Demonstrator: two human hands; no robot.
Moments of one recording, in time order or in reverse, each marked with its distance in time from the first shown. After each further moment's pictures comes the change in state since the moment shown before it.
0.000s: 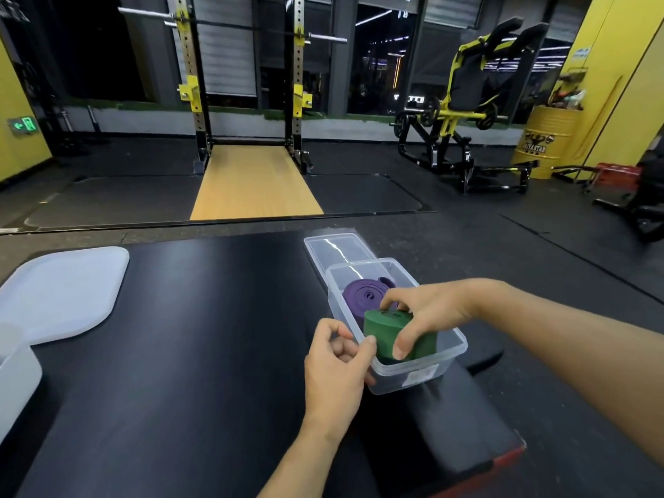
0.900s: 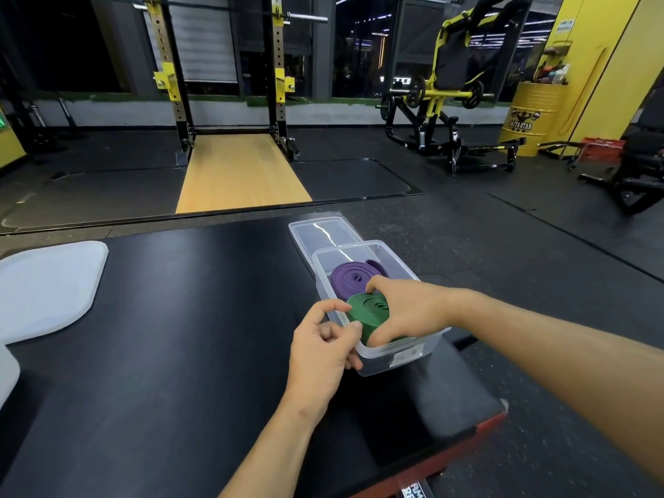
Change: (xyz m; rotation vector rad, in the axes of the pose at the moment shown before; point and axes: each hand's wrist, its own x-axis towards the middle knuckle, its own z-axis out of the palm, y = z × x) left_hand 0.000 -0.001 -0.003 -0.100 -0.148 -0.010; right_hand -0.010 -0.009 0.042 0.025 0.215 -0.002
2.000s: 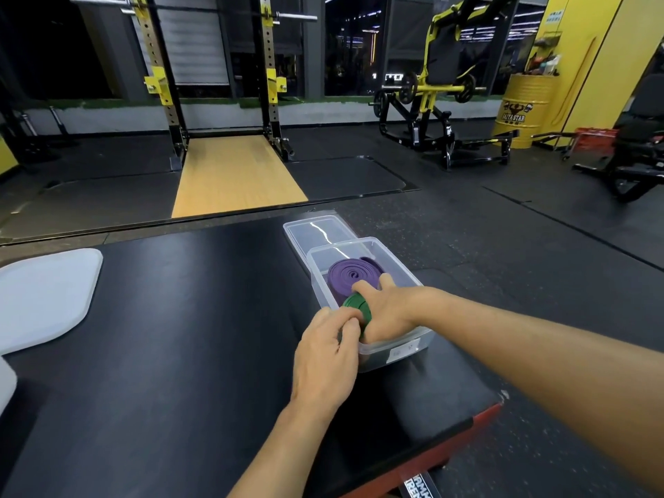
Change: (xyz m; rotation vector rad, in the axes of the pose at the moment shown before) left_hand -0.005 0.004 0.008 0.636 0.009 0.156; right_hand 0.012 -0.026 0.014 -0.204 -0.177 0.227
